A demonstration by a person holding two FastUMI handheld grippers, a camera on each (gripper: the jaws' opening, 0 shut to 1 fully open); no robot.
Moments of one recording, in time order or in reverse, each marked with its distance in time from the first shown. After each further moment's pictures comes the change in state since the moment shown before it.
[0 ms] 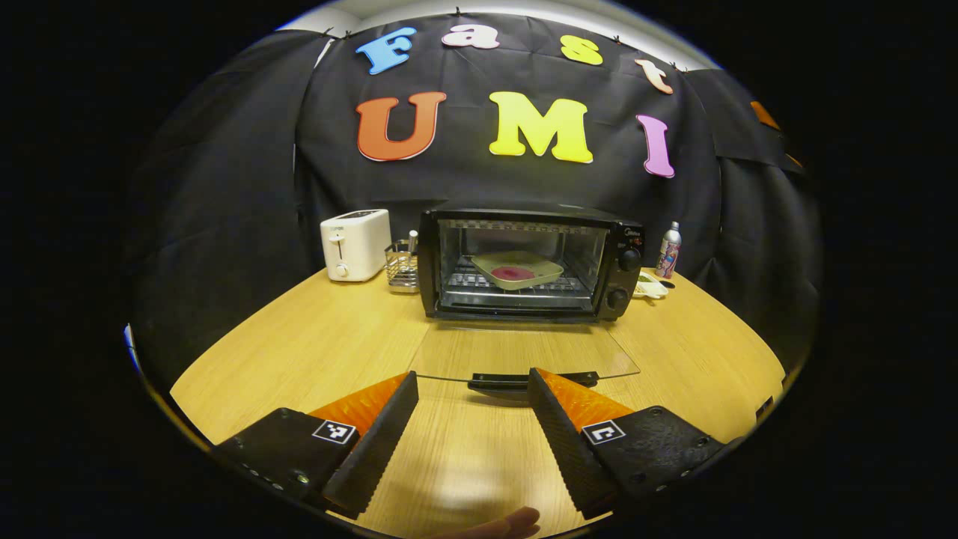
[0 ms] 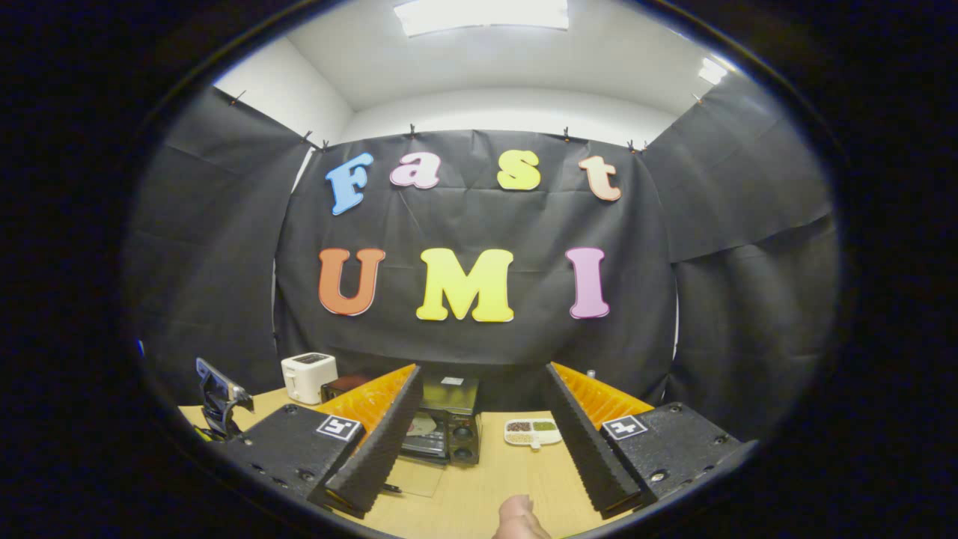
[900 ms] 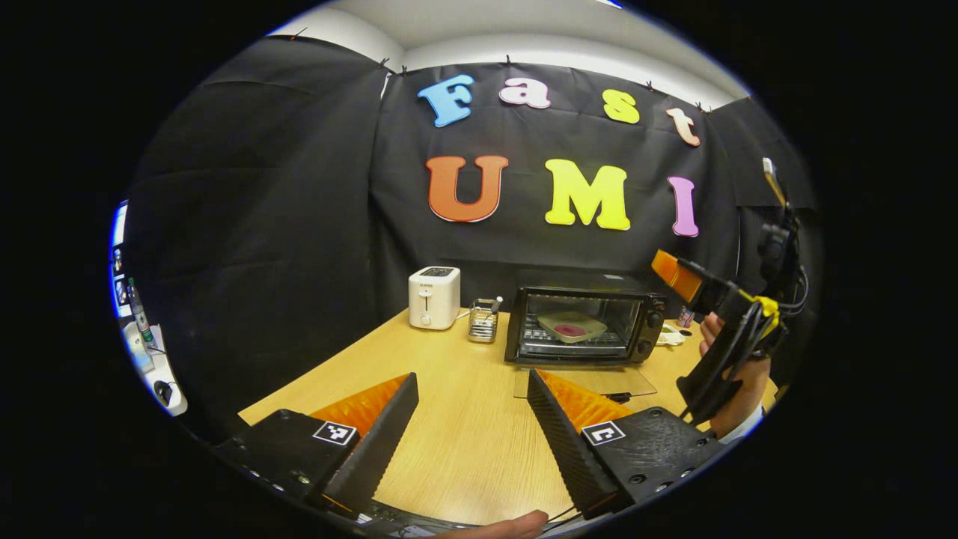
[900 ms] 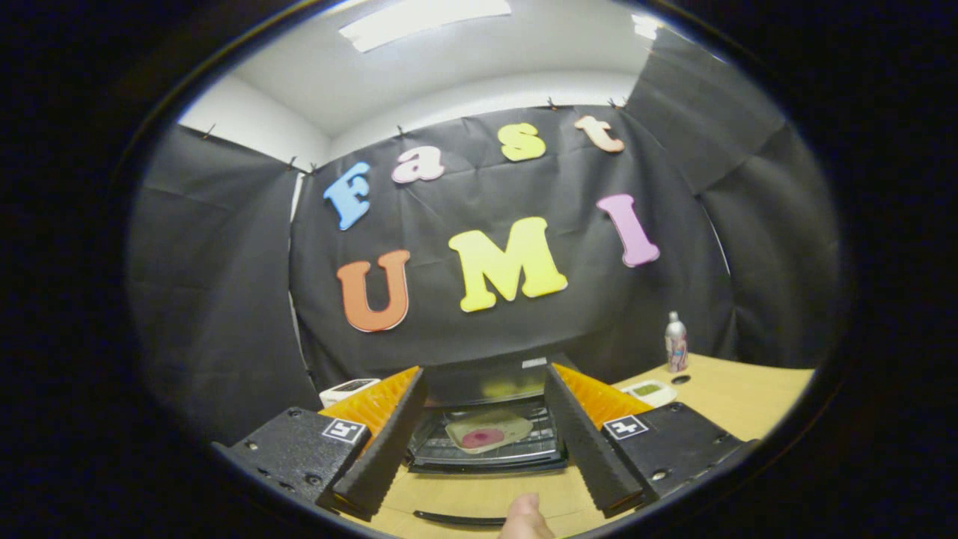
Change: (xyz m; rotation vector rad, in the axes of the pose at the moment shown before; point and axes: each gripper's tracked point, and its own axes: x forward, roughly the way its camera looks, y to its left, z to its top) left arm -0.131 0.114 0.054 -0.055 -0.204 0.138; right arm 0.086 0.141 -0.082 0.165 -0.039 0.120
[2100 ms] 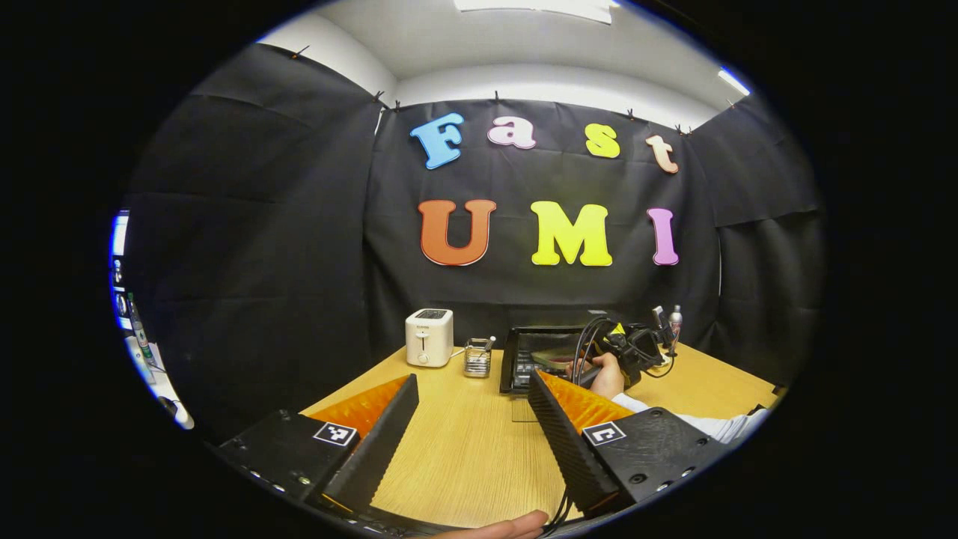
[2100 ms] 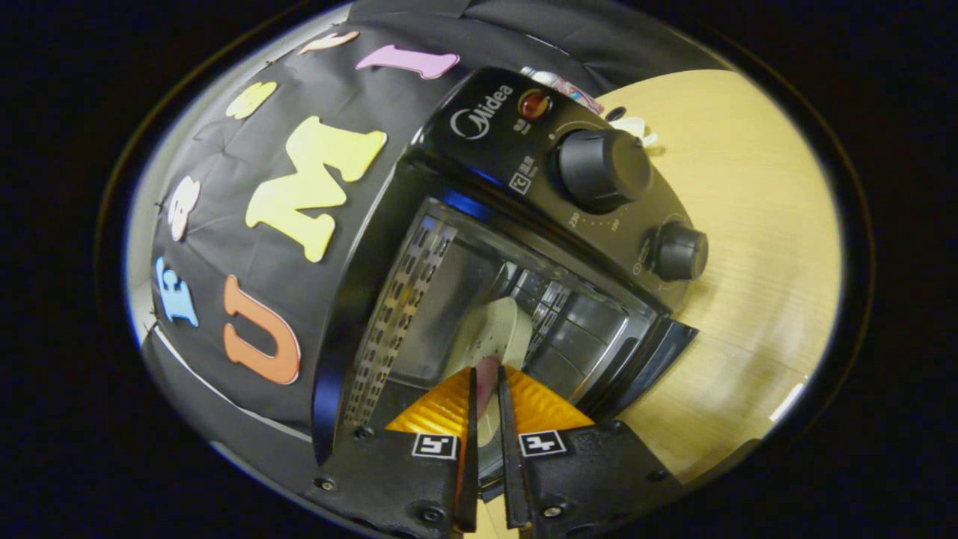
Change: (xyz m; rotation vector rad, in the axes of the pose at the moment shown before) left arm -0.041 0.023 0.040 0.021 -0.187 -0.047; right arm 0.190 -0.029 -0.209 1.022 0.324 -0.340
